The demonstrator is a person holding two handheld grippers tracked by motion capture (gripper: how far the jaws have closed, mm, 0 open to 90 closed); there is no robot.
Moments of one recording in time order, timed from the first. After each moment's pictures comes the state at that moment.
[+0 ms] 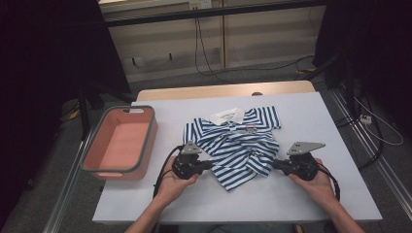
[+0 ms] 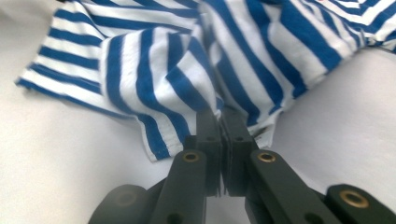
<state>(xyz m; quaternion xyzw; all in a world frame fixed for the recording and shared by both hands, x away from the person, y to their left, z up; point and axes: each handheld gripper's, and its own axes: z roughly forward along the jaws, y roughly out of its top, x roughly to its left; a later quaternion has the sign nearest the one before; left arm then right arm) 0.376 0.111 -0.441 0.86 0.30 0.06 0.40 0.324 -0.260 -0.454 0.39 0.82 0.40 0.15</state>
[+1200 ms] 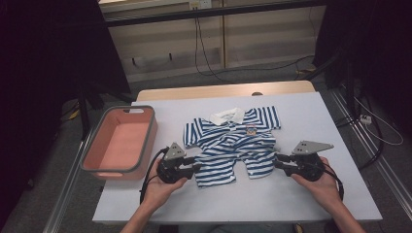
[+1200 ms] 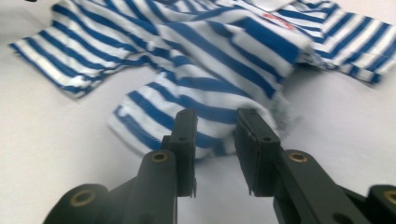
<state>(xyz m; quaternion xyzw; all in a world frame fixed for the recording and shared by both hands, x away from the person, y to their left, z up) 0.354 0.137 -0.427 0.86 0.29 0.11 0.42 0.314 -0.262 -0.438 0.38 0.80 0.42 0.18</state>
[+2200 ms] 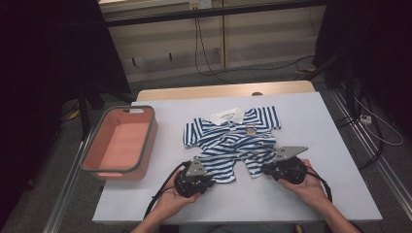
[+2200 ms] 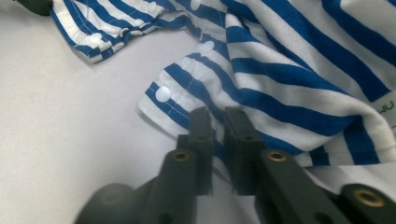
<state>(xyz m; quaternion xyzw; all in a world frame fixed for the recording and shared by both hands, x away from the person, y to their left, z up) 0.335 0.099 -0.458 0.90 0.22 0.08 0.37 0.325 -0.229 -0.462 0.34 0.85 0.37 0.14</state>
